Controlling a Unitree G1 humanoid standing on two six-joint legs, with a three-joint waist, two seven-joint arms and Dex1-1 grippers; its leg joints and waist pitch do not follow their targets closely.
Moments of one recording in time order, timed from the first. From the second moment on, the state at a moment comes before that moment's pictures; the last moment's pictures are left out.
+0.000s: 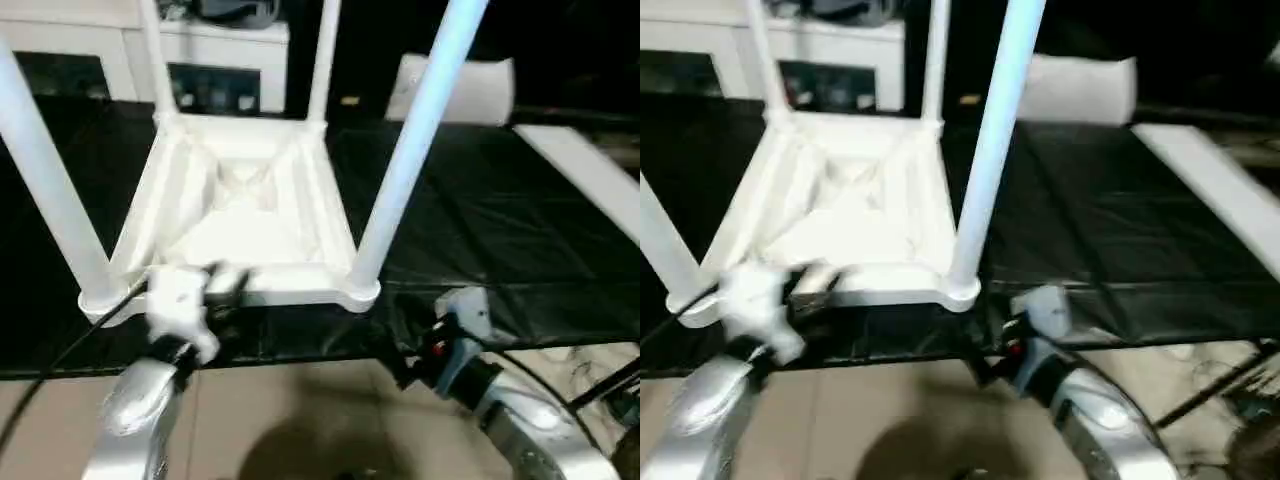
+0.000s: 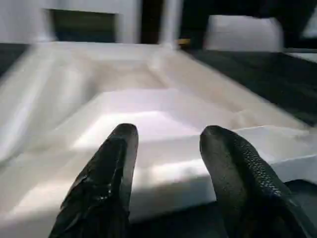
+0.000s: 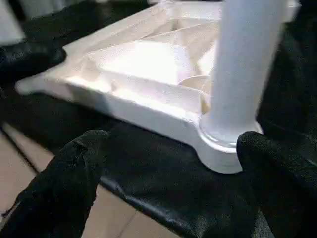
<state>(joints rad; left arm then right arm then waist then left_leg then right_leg) 0.19 0.05 0.08 -0.38 0.00 0.27 -0.28 0.13 -0.23 0.11 -0.34 0.29 0.45 0.54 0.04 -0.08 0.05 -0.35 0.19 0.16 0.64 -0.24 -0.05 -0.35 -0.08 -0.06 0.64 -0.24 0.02</state>
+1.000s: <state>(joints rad) 0.06 0.14 0.30 -0.29 0.07 0.24 -0.03 -0.11 -0.17 0.15 -0.05 0.24 0.28 0.57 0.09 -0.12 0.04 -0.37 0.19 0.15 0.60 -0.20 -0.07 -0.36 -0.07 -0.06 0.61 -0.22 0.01</state>
